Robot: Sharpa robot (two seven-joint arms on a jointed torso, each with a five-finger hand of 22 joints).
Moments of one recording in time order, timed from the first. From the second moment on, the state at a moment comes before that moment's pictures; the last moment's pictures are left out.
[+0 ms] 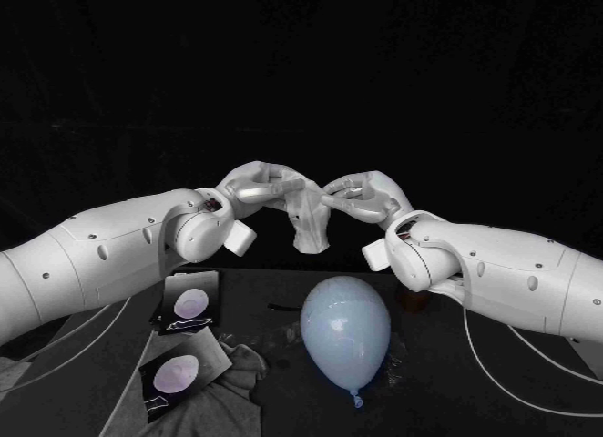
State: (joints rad) left arm 1.46 -0.61 -0.03 1.19 -0.25 0.03 0.25; left_hand 1.39 -0.03 0.75 0.13 0.05 0.67 0.18 0.74 0.42 1.07 0.17 0.06 0.06 1.02 0.13 0.08 0.21 0.17 1.07 0.22 0.18 0.07; right arm 1.43 -0.58 -0.14 1.27 -0.29 -0.46 0.41; right_hand 1.40 -0.03 0.56 -0.04 0.04 0.98 0.16 0.42 0.37 1.17 0.12 0.36 0.09 0.78 0.13 0.45 0.46 0.17 0.63 0.26 0.34 0.29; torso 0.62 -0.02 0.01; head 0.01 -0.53
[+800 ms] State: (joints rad) left arm 1.45 -0.60 -0.05 1.17 -0.26 -0.01 0.26; left_hand 1.39 -0.03 0.73 0.15 0.05 0.68 0.19 0.72 0.42 1.11 0.16 0.07 0.06 1.11 0.11 0.13 0.26 0.16 1.07 0.21 0.16 0.06; right arm 1.43 -0.60 -0.13 1.32 -0.37 -0.49 0.36; right_hand 1.39 -0.03 0.58 -0.06 0.05 0.98 0.16 0.43 0.39 1.18 0.12 0.36 0.09 0.79 0.13 0.44 0.45 0.17 0.63 0.26 0.36 0.30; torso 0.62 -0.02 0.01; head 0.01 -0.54
